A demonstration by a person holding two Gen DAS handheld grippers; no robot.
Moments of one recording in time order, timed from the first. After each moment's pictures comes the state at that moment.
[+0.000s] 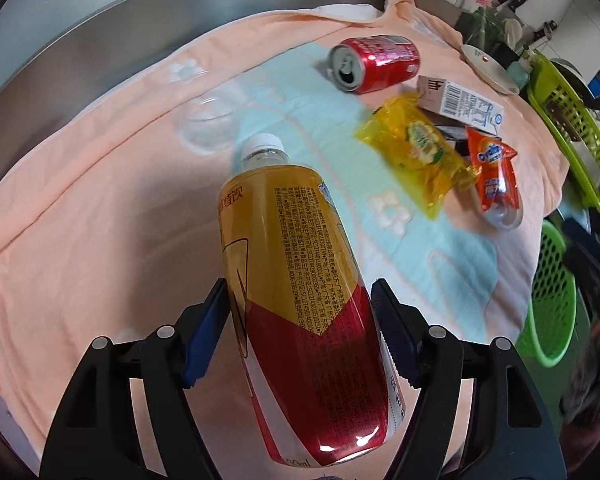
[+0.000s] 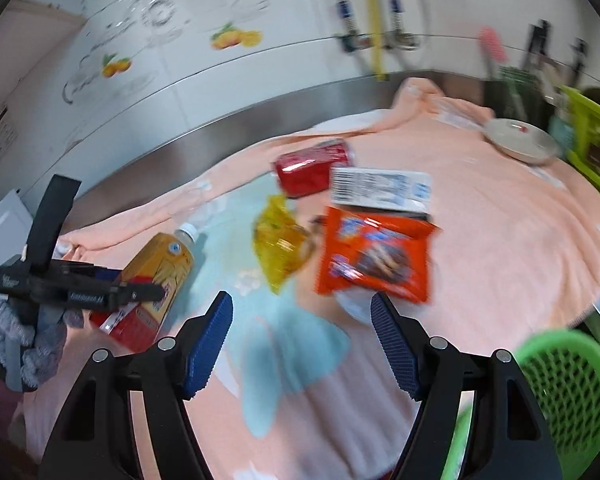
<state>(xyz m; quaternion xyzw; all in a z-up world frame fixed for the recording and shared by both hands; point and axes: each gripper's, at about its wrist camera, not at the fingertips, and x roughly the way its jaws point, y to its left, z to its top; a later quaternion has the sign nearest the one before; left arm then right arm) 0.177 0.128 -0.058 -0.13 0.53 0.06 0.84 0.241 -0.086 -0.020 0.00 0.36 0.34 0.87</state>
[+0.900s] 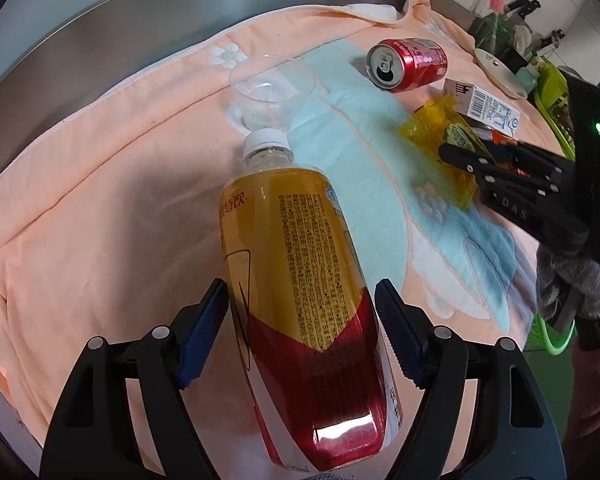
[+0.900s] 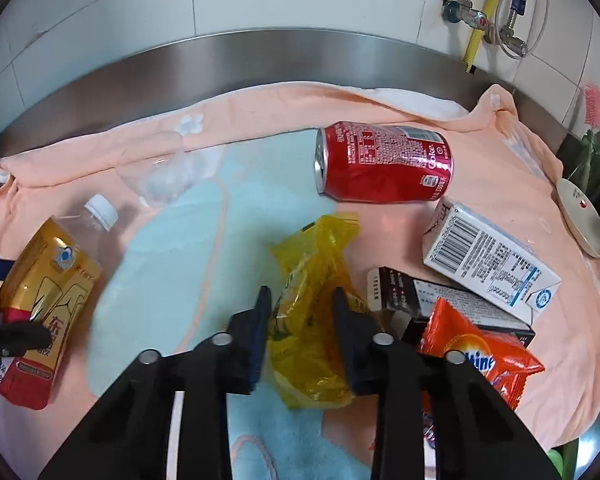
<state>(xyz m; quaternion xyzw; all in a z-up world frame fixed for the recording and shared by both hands) 0.165 0.167 -0.065 -0.14 0.53 0.06 0.83 0.321 0.056 -0.063 -0.18 0.40 0.33 0.84</state>
